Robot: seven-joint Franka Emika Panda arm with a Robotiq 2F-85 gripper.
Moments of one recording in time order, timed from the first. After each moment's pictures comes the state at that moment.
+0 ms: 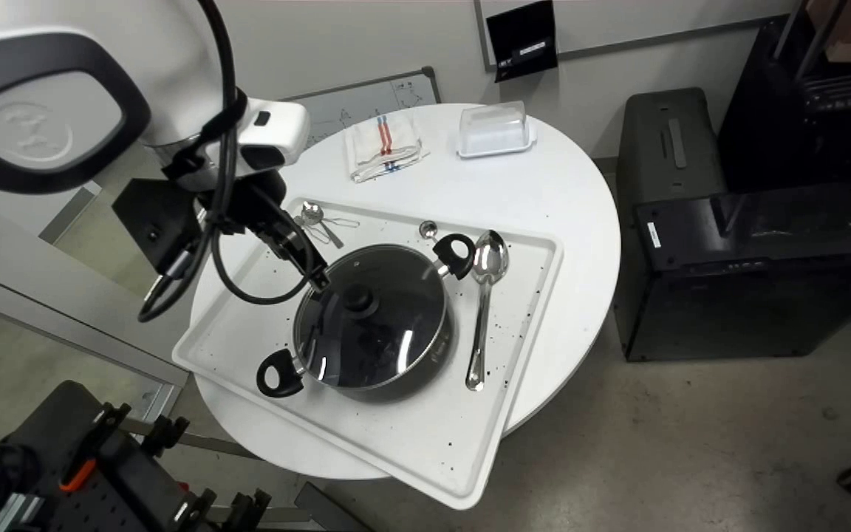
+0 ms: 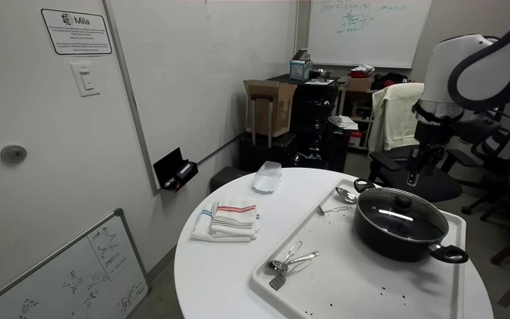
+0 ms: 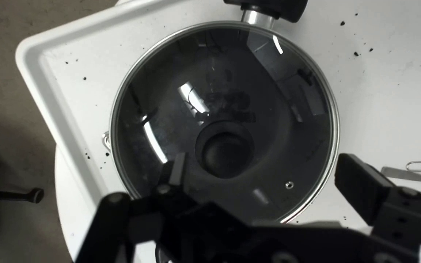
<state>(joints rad) -0.10 0.27 -0.07 -2.38 0.02 2.58 0.03</state>
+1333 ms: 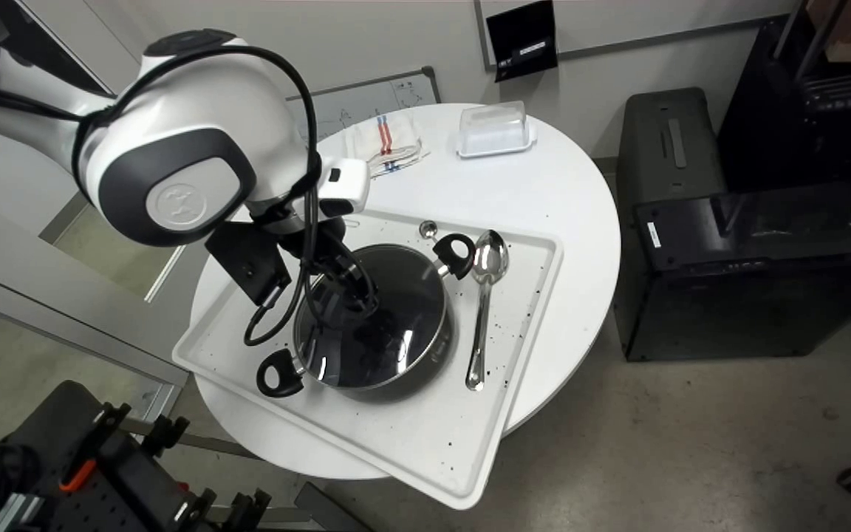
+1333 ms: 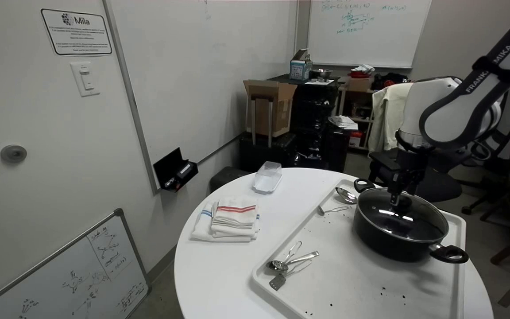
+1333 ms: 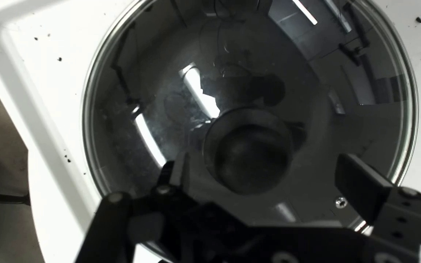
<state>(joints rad) -0.11 0.54 -0.07 -2.25 0.03 2.72 0.03</state>
